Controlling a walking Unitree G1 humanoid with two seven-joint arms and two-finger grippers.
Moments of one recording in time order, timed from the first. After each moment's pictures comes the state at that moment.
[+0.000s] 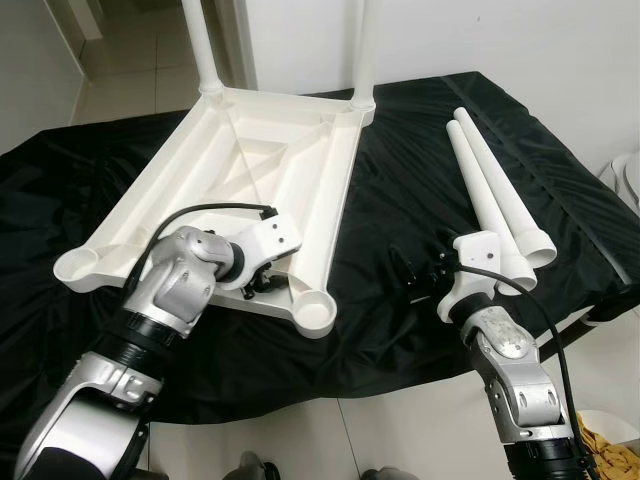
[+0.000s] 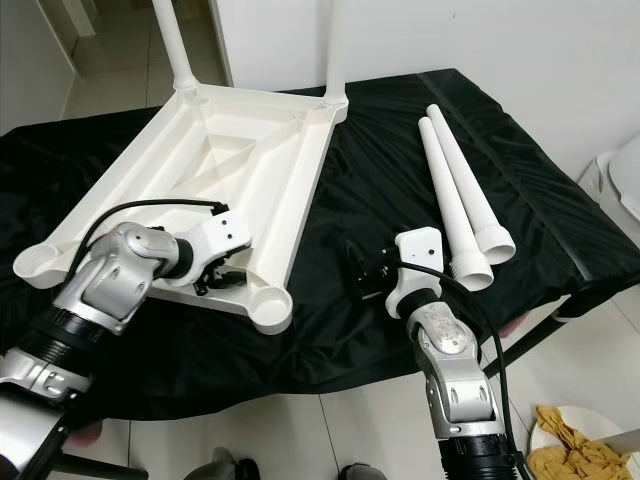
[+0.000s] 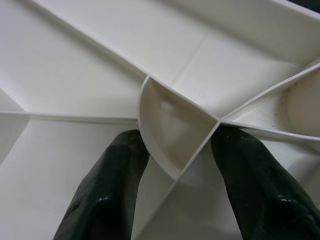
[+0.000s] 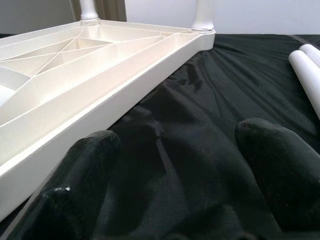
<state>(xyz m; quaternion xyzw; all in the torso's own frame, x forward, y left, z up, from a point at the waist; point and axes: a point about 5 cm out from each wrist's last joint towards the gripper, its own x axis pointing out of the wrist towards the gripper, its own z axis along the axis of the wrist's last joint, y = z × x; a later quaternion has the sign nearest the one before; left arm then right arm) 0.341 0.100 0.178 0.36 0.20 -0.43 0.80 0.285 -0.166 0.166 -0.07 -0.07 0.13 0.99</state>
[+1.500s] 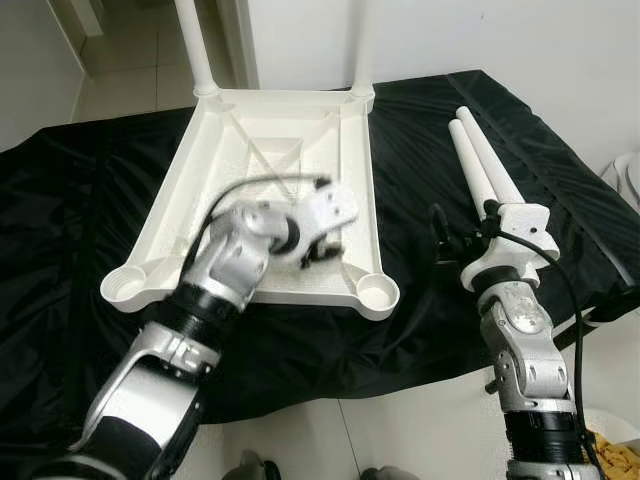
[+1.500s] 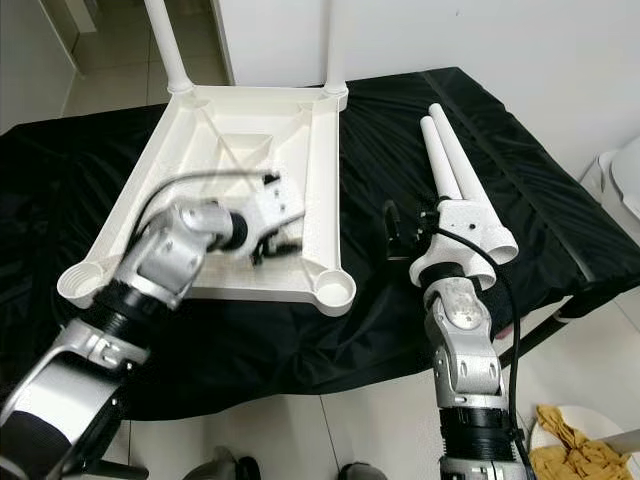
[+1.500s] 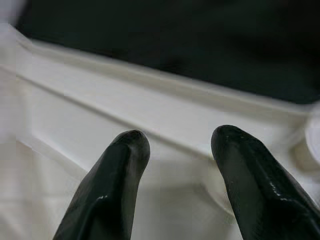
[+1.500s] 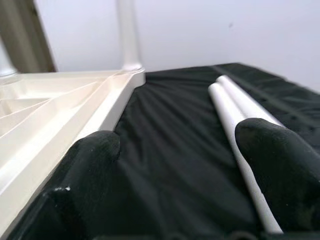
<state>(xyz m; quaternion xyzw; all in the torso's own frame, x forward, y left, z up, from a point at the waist) 0.353 0.047 0.251 0.34 0.03 -0.43 0.83 0.306 -0.193 0.196 -0.04 -0.14 -0.01 0.99</state>
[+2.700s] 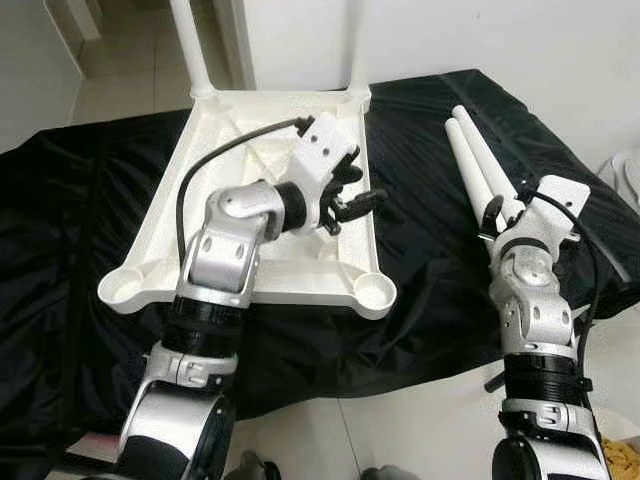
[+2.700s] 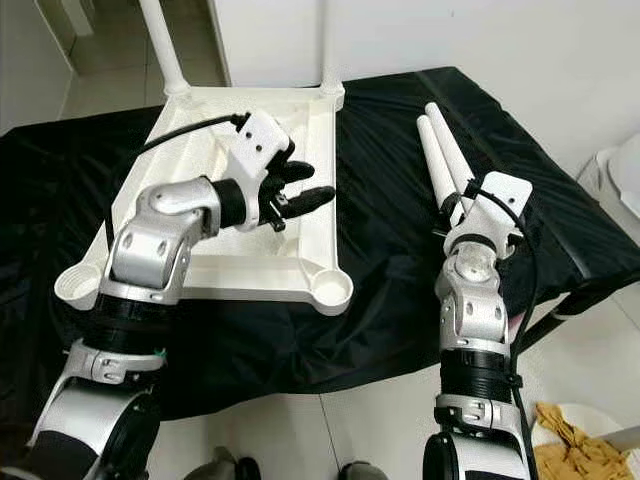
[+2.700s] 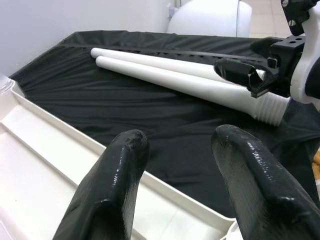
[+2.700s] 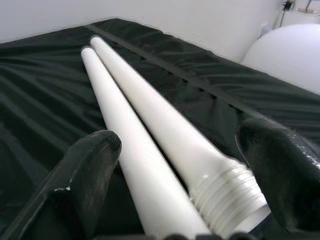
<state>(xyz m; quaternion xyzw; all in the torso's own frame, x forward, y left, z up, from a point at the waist) 0.327 0.048 0.259 0.13 -0.04 -0.47 0.87 0.337 -0.227 0.199 -0.01 -0.02 -0.25 0.97</state>
